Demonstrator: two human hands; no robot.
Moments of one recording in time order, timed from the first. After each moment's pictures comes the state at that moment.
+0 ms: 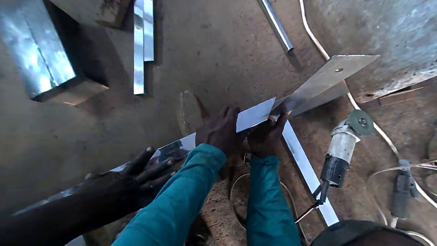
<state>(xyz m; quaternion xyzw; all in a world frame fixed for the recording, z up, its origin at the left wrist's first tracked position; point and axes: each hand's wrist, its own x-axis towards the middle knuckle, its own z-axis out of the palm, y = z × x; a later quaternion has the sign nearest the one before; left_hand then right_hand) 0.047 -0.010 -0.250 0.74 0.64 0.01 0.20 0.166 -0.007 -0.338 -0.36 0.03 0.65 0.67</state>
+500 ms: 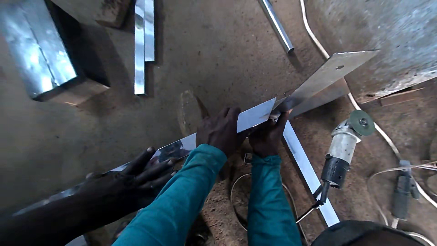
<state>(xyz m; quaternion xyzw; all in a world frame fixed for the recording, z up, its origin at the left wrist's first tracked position) 0.045 -0.009 -0.256 0.75 0.63 0.00 0.19 0.167 -0.004 -0.334 -0.40 0.04 0.64 0.65</state>
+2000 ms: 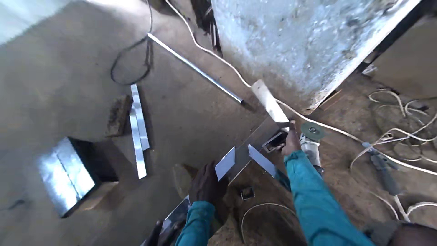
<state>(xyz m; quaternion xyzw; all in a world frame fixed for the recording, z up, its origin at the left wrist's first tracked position) 0.063 -0.004 -0.212 0.70 0.65 -0.14 0.26 0.341 0.024 -0.321 -0.73 0.09 0.43 0.52</state>
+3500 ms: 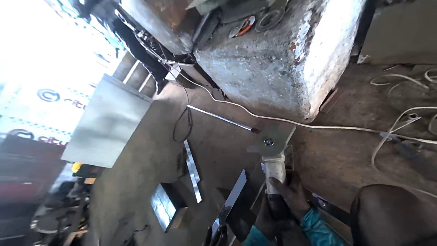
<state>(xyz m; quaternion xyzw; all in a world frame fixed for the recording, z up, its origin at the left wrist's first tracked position) 0.145 -0.122 -0.188 0.55 0.47 0.15 0.67 0.287 -0.123 -0.214 -0.54 -0.10 0.49 0.67</state>
